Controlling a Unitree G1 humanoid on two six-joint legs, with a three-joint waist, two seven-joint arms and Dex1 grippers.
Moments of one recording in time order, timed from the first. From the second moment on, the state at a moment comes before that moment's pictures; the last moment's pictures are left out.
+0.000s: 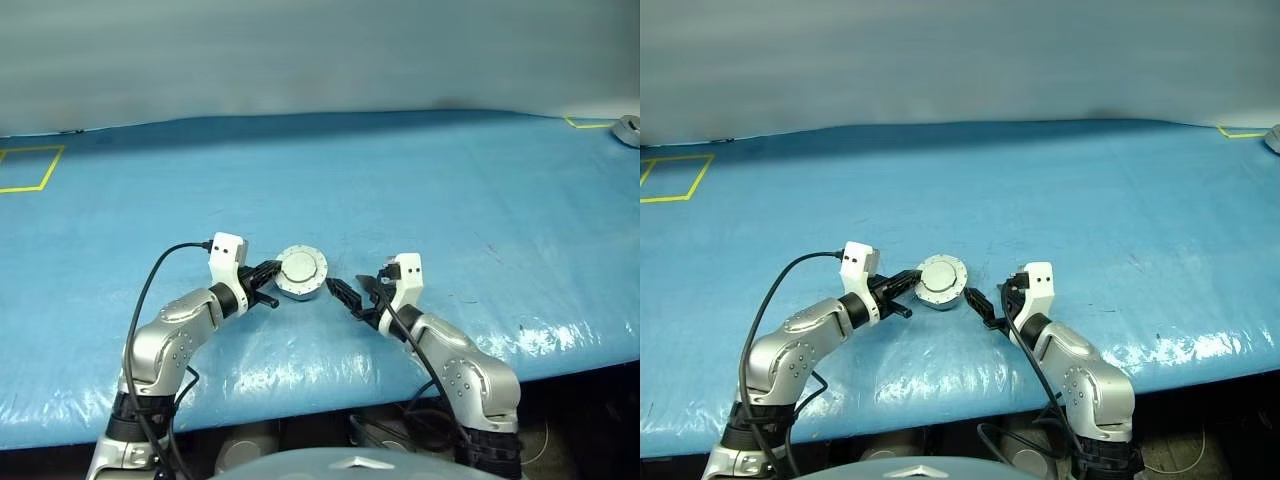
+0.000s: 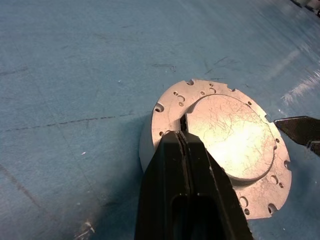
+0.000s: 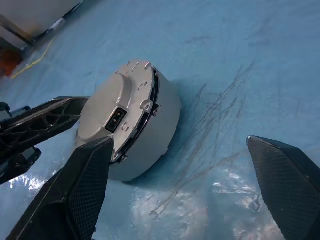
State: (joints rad) left arm -0.11 0.30 -0.01 -0.28 -0.52 0.78 -0.37; right arm 0.01 0.07 -0.10 -0.39 0.48 0.97 0.32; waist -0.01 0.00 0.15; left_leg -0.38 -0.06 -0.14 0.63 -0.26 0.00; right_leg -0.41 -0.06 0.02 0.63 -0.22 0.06
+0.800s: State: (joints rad) left arm -0.10 0.30 -0.01 -0.27 -0.50 0.77 -0.37; right arm -0.08 0.08 -0.14 -0.19 1.05 0.97 -0.01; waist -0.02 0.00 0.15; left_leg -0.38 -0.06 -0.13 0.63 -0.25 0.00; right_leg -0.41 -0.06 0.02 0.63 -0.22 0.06
